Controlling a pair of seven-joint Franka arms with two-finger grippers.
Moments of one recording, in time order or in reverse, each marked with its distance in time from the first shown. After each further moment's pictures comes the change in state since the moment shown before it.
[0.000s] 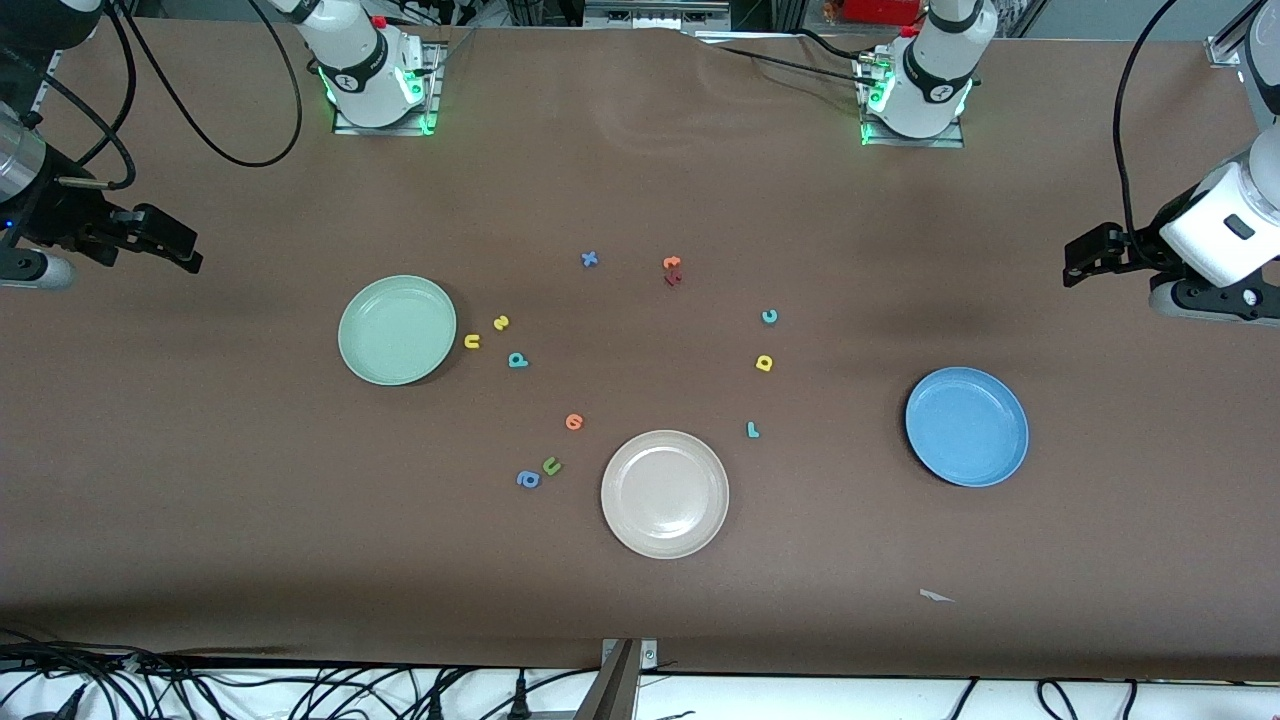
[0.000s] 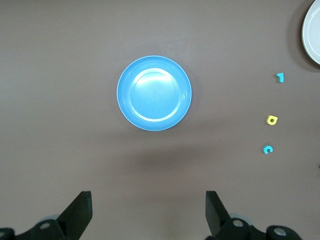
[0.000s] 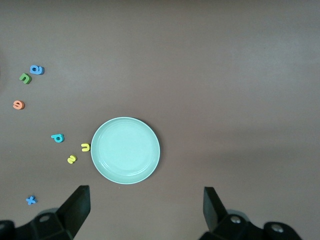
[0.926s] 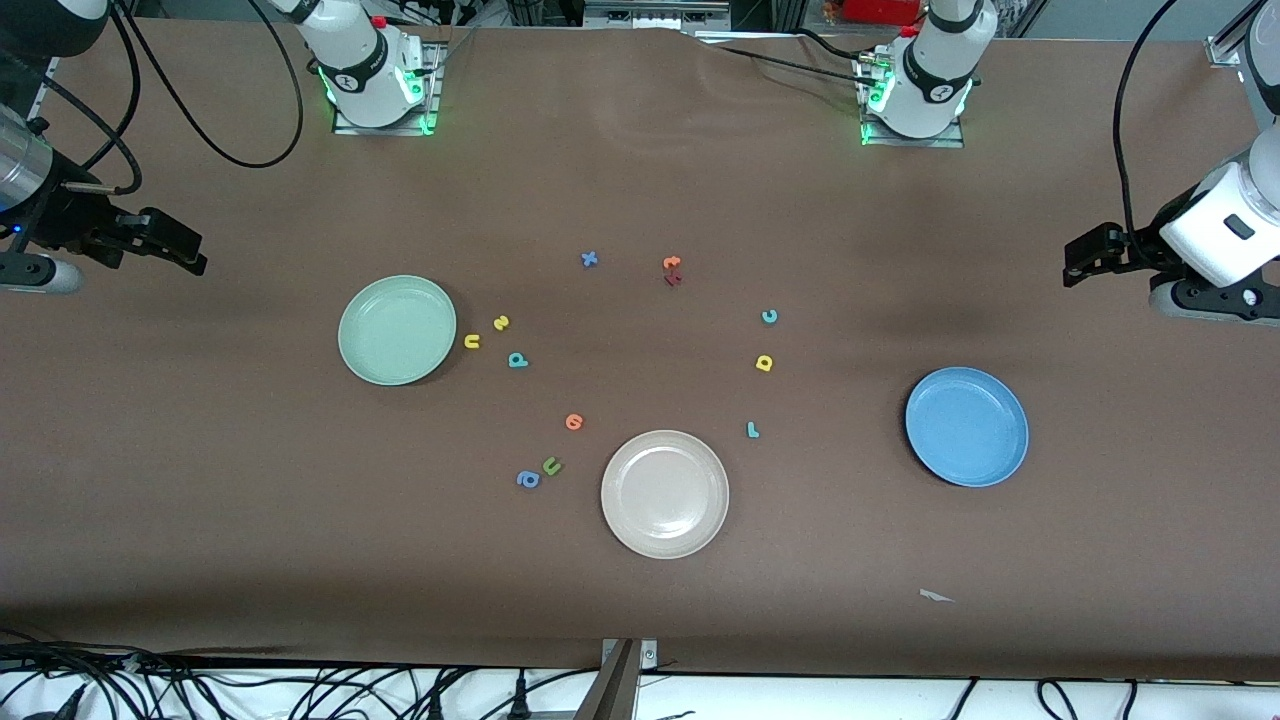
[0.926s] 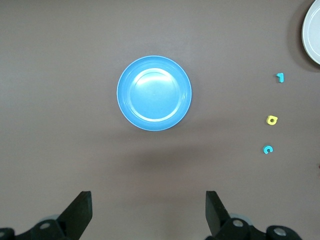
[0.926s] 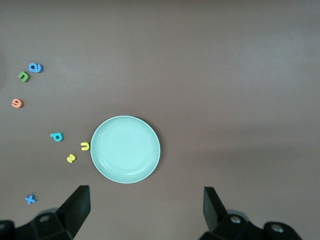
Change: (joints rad) left arm 0.000 0.000 0.000 0.000 0.000 0.000 0.000; right arm 0.000 0.008 0.002 -0.002 0.000 0.000 0.000
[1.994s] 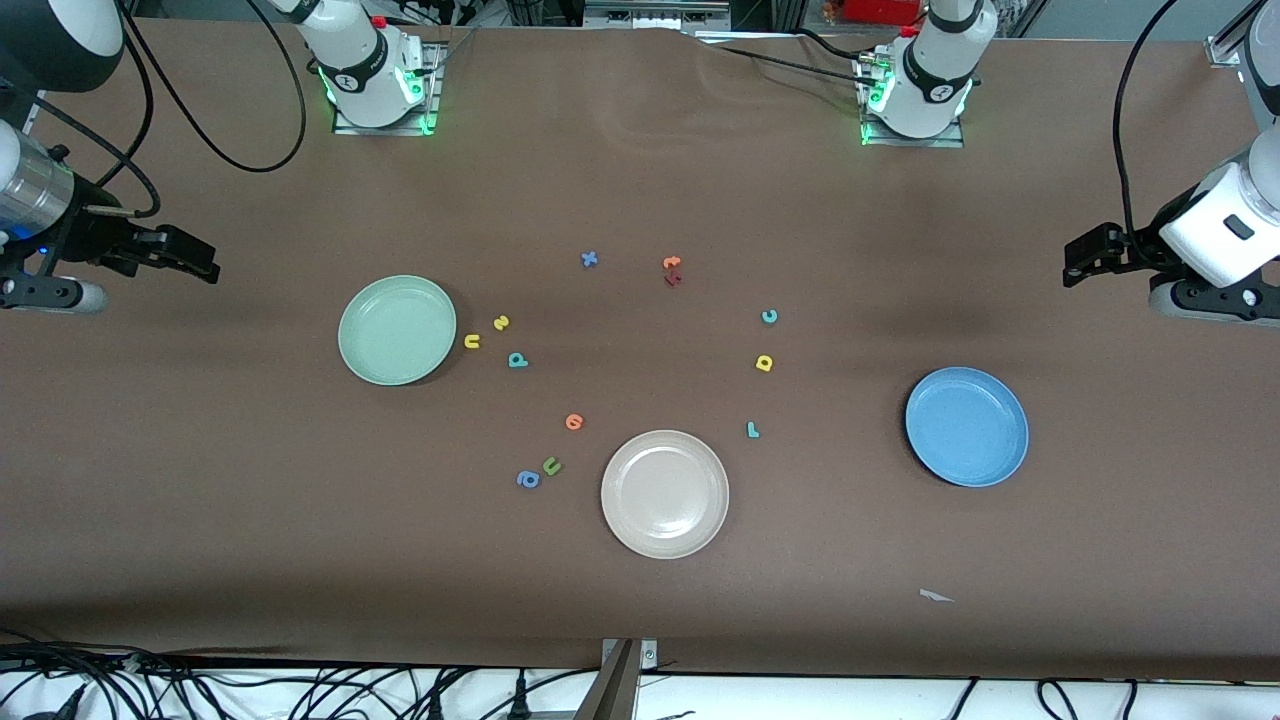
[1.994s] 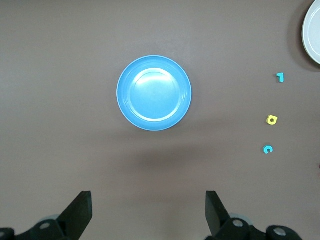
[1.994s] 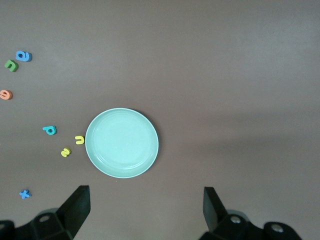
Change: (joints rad) left arm -0.001 0.003 -0.003 -0.002 0.000 0.000 0.000; right arm -0.001 0.046 -0.001 -0.004 -0.002 -0.020 -0.002
